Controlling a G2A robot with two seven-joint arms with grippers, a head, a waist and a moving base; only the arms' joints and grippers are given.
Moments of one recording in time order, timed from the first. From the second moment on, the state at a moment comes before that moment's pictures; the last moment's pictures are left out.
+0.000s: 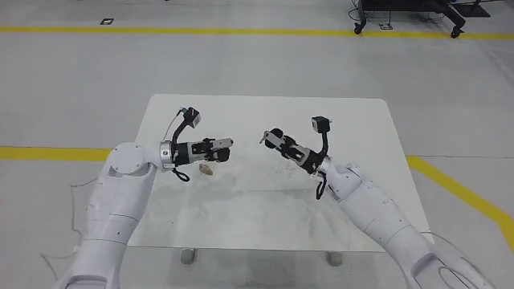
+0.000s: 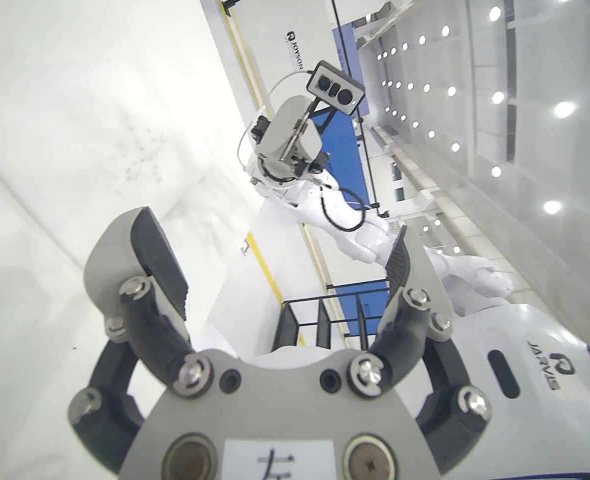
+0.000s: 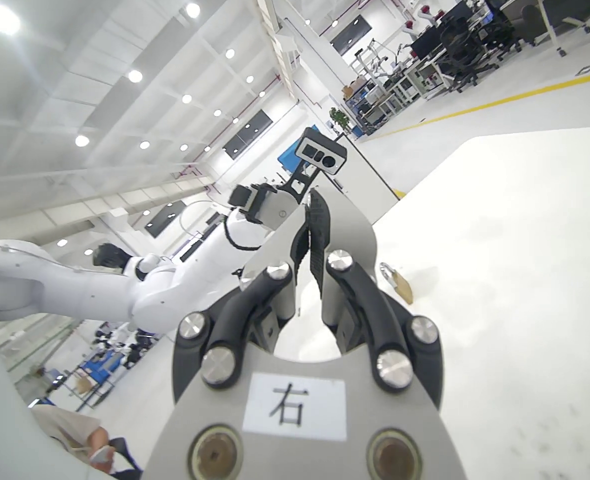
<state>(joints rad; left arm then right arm) 1.00 -1.24 -1.32 -1.16 -0.20 -0.36 -1.30 -0.98 -1.23 0.79 -0.98 0.14 -1.01 0.30</state>
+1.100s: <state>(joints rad) 1.04 -1.21 -1.20 -1.26 -0.02 -0.43 -1.15 -0.83 -1.38 0.62 -0.63 0.65 -1.01 0.81</state>
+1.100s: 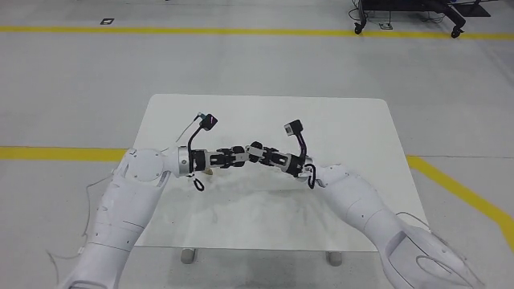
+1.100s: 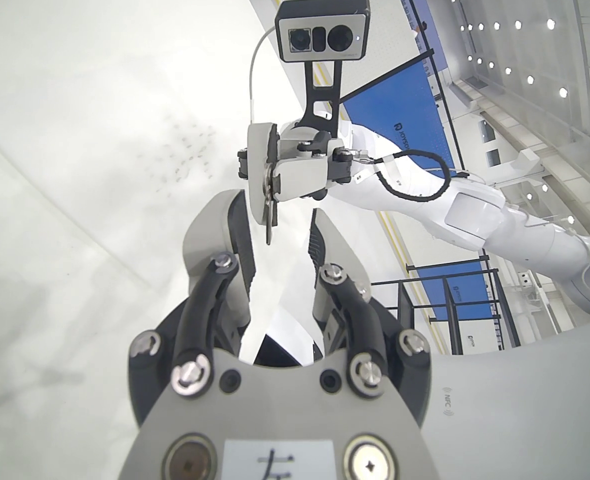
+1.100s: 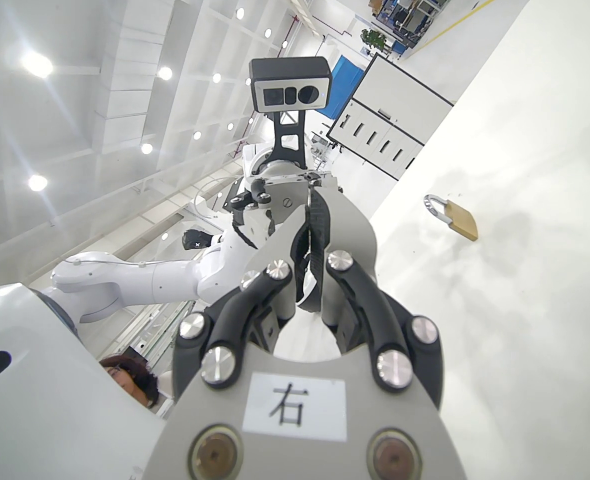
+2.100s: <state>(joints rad) 1.01 -1.18 -1.19 -1.24 -0.05 -0.40 -1.12 -0.84 -1.39 0.67 -0.64 0.61 -1.01 0.81</state>
